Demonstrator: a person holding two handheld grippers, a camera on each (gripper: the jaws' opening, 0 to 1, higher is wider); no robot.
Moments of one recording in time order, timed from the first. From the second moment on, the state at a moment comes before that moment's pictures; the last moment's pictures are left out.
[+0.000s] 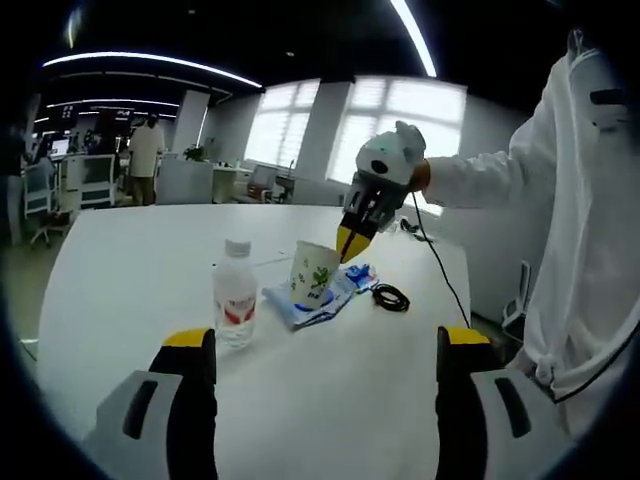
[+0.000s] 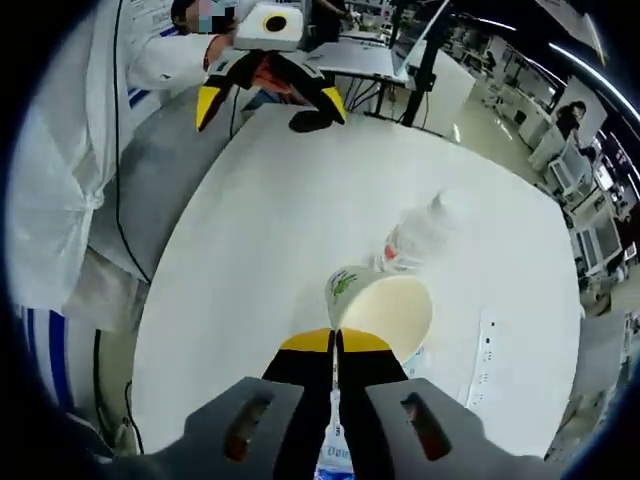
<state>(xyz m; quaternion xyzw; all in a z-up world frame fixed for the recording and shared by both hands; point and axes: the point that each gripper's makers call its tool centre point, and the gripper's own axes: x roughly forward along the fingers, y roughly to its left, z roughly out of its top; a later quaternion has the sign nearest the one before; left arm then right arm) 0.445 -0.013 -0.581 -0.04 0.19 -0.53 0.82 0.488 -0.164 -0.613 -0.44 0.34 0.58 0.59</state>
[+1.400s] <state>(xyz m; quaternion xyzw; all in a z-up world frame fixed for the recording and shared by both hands) 0.446 0.010 -0.605 -0.08 0.20 -0.50 0.84 0.543 -0.153 -0.690 -0.63 0.28 0.57 0.44</state>
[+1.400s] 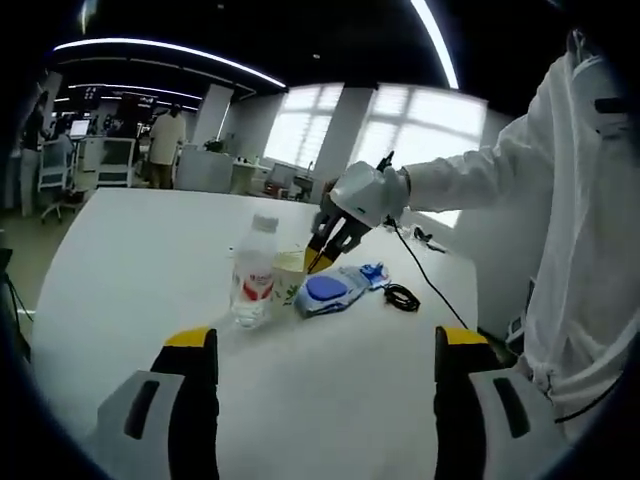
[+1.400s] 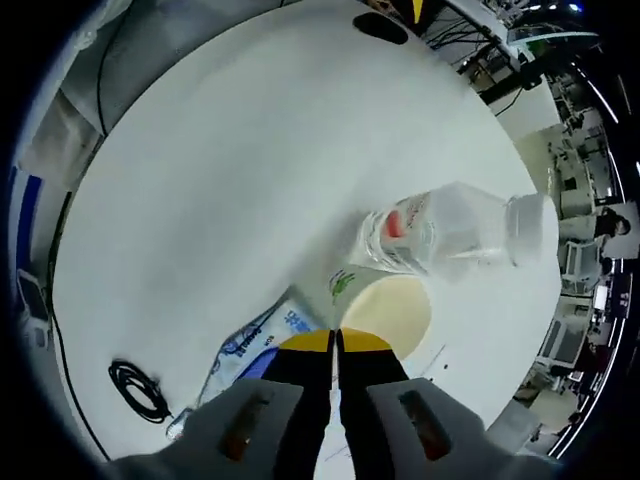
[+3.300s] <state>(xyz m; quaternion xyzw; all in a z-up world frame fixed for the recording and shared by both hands) 0.447 -0.003 -0.583 -0.05 0.20 -0.52 0.83 0.538 -0.145 -0.659 -0.57 0.27 0.55 0.54</state>
